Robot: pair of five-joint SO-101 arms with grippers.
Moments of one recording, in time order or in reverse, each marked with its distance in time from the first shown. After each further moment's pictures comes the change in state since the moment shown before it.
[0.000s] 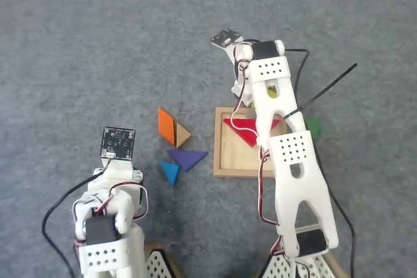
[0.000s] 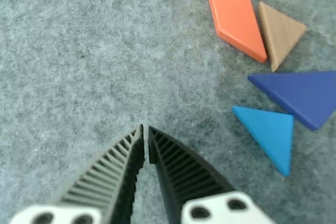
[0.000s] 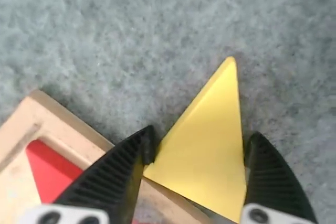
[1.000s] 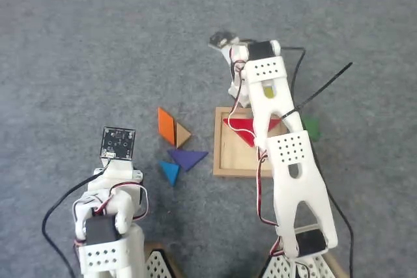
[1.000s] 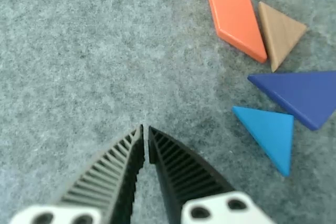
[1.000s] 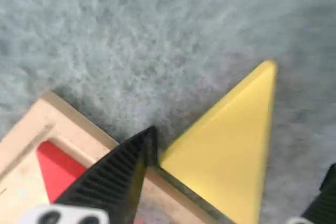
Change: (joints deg) left arm 0.0 0.0 0.0 0.0 0.0; right arm -1.2 0.0 0.4 -0.1 0.0
